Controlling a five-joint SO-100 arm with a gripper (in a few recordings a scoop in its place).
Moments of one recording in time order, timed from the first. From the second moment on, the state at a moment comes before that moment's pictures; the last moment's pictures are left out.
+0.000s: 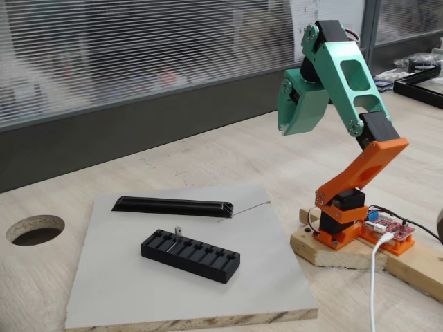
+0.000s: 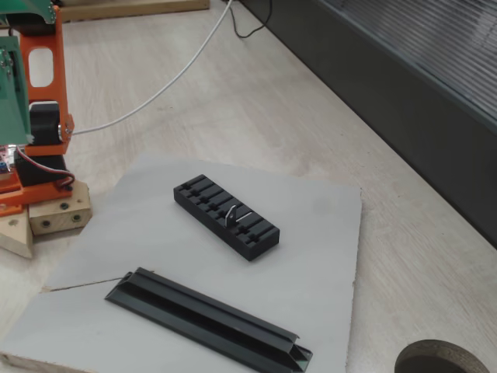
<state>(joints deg) 52.4 124.0 83.8 114.0 98.5</state>
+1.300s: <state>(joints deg) 11.4 108.1 83.8 112.9 135.3</state>
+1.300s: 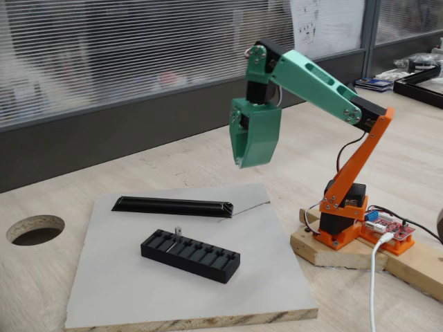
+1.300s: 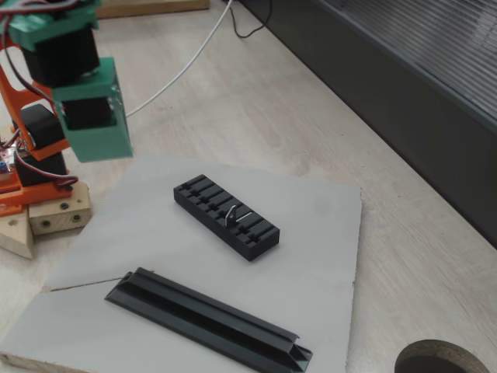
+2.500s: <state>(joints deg) -0.4 90.7 83.8 71.2 124.6</state>
